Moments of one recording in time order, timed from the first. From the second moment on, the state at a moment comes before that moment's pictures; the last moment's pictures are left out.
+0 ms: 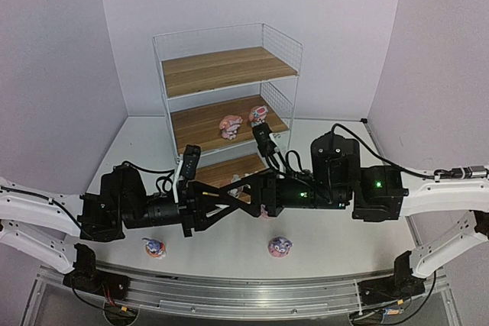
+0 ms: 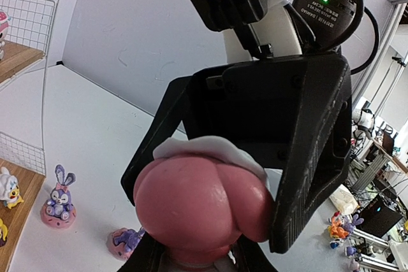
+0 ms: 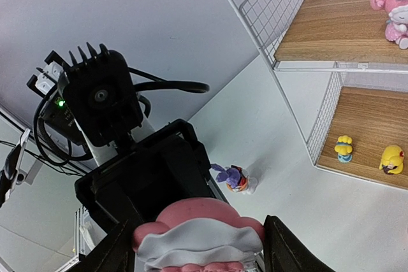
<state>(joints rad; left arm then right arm) -1.28 1.09 0.57 0.54 0.09 -0.42 1.27 1.32 1.03 0.03 -0.03 0.64</state>
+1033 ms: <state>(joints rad) -1.28 0.79 0.63 -0.48 -0.46 -0.99 1.28 1.67 1.41 -0.02 0.33 0.41</state>
